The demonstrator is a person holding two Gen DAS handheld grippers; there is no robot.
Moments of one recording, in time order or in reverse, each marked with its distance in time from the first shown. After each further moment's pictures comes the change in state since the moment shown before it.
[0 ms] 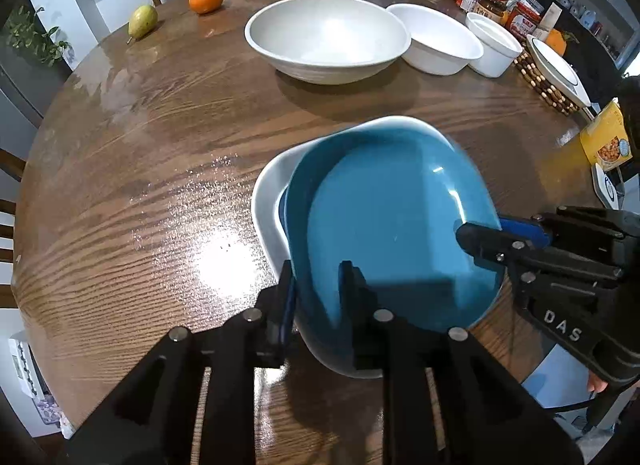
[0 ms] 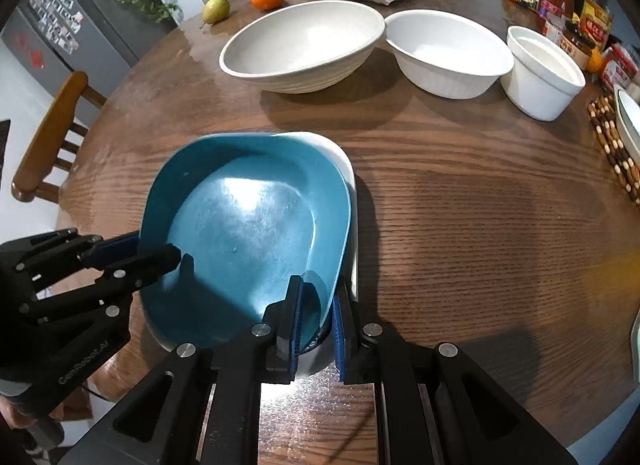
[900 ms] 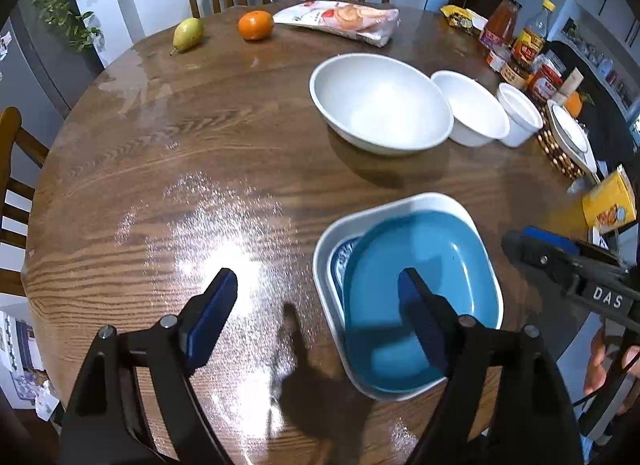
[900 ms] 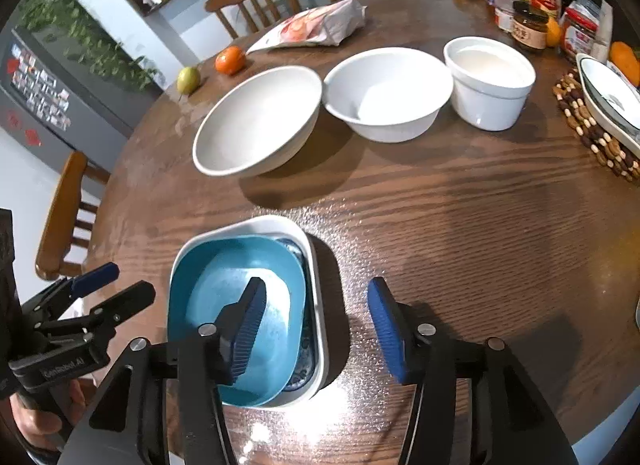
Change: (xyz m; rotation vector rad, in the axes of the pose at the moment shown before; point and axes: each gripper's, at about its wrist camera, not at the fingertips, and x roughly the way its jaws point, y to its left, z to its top) left arm -0.032 0.037 0.023 -0.126 -0.093 0.014; right arm -0.034 -0.039 0.021 0.200 -0.128 0.076
